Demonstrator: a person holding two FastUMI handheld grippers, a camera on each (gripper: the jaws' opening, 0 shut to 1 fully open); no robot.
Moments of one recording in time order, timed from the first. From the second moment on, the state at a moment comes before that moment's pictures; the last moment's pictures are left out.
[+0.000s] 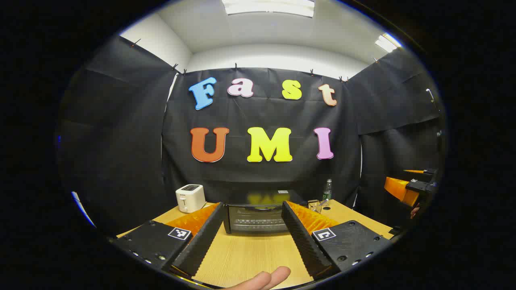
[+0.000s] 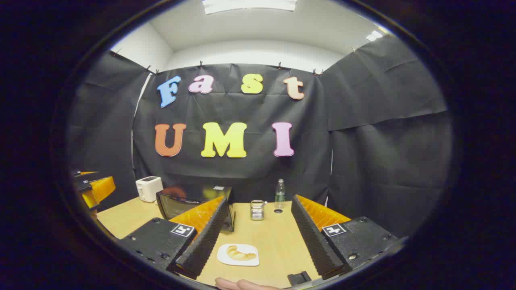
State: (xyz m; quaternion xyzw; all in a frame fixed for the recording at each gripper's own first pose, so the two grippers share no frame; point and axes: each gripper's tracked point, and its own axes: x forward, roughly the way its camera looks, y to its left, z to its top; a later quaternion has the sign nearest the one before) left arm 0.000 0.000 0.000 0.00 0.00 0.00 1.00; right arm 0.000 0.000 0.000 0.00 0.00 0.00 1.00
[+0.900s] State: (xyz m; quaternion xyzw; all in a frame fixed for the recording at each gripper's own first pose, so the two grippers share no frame) left arm 0.035 -0.009 -0.016 0.00 0.03 0.00 1.00; right arm -0.018 -0.025 0.003 0.03 -0.03 0.00 1.00
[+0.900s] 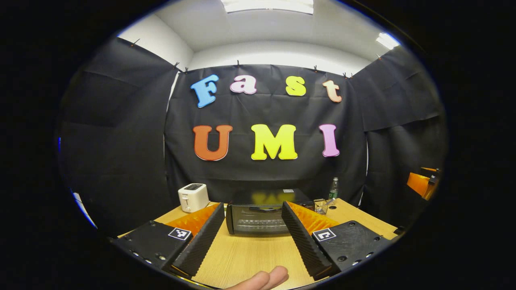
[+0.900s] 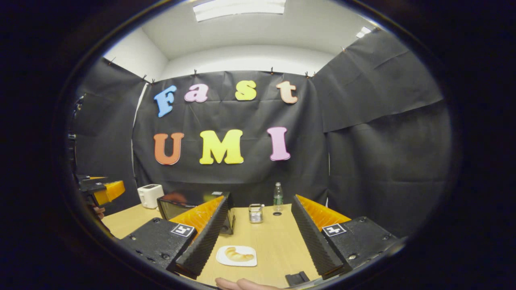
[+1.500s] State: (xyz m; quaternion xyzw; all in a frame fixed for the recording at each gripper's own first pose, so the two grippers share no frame) left arm 0.188 -0.036 -0.050 -0.04 0.08 -0.06 0.99; right arm -0.002 -0.070 -0.020 0.05 -0.03 -0.02 1.00
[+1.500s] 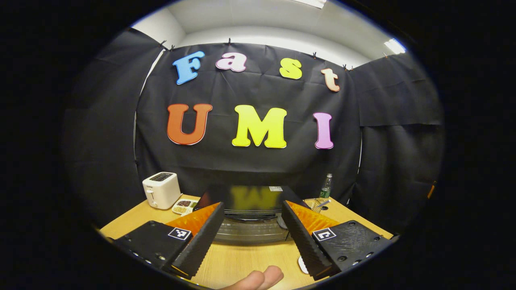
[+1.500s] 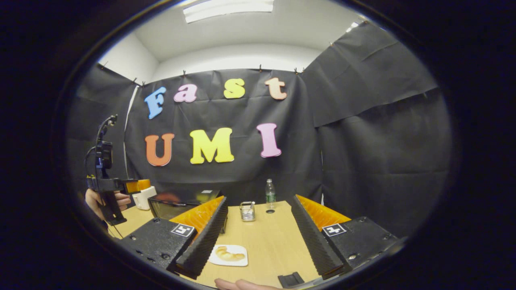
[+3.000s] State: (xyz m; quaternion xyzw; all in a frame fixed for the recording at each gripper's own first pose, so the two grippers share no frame) left arm 0.253 -0.050 -0.174 0.04 0.18 -0.06 0.98; right arm 0.004 -0.070 -0.052 0.04 -0.01 -0.02 1.00
